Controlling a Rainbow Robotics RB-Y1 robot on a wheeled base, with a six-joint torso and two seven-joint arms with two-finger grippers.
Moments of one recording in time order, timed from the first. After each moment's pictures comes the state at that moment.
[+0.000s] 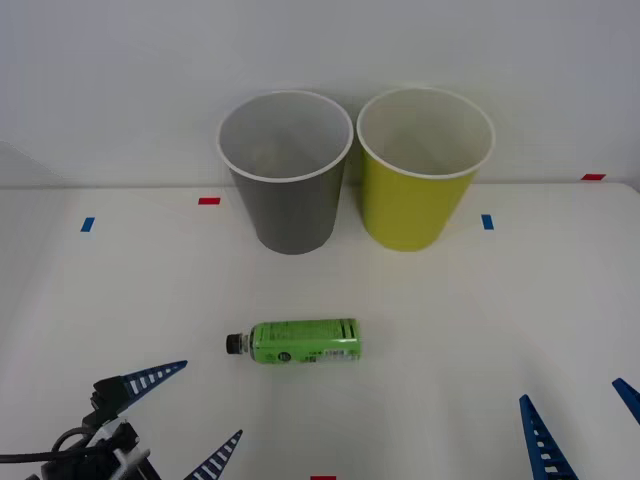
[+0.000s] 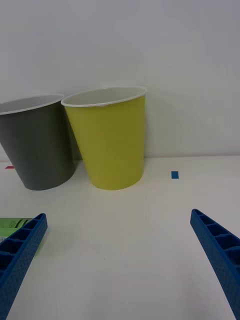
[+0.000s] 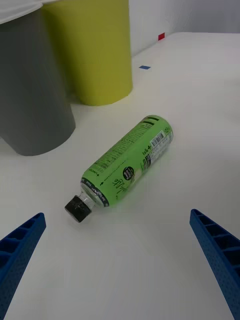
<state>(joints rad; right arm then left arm) 1.12 -0.54 0.19 -2.30 -0.19 -0.54 1.42 0.63 1.02 -0.43 -2.28 0.18 -0.11 -1.59</state>
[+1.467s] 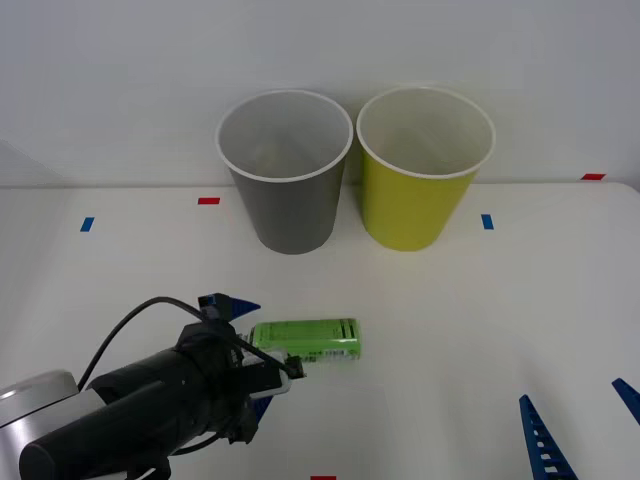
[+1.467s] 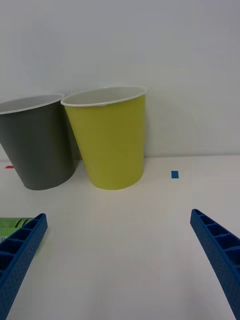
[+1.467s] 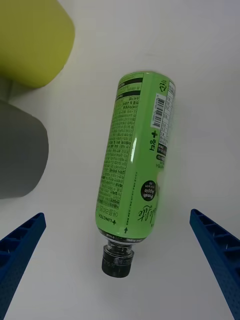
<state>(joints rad) 1.12 -0.54 0.19 -2.30 -0.19 -0.54 1.42 -0.09 0.88 -0.75 -2.44 0.16 1.00 -1.85</state>
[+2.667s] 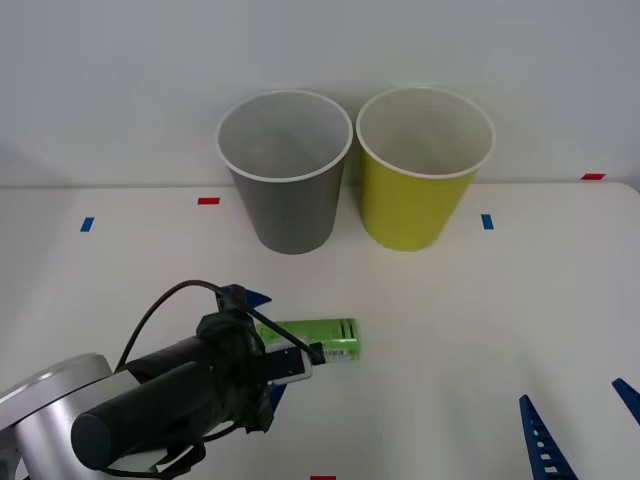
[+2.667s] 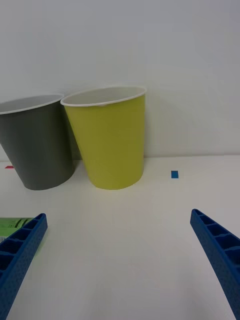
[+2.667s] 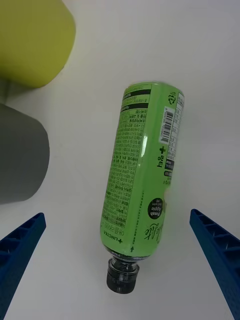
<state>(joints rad) 1.12 -0.54 0.19 -2.30 -0.19 -0.54 1.42 -0.14 0.74 -0.75 -2.40 0.14 1.15 -1.90</state>
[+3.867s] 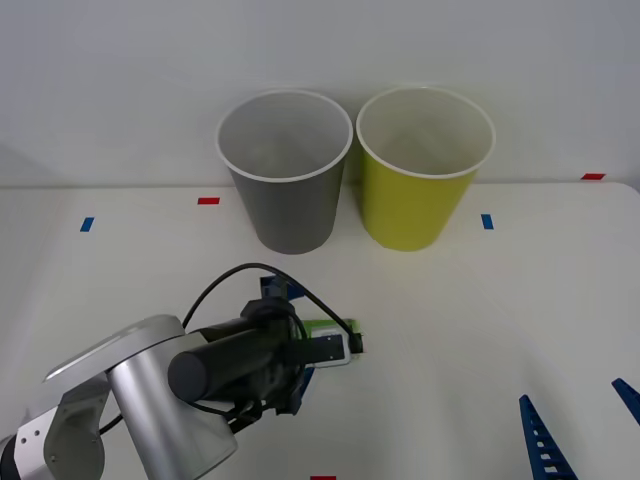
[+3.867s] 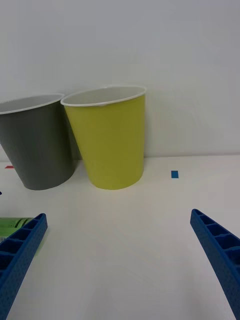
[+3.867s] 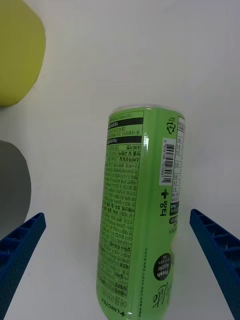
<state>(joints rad) 1.12 -0.54 0.19 -2.30 -0.19 -0.54 1.42 -0.30 0.60 -0.81 -2.21 0.20 1.21 -1.99</state>
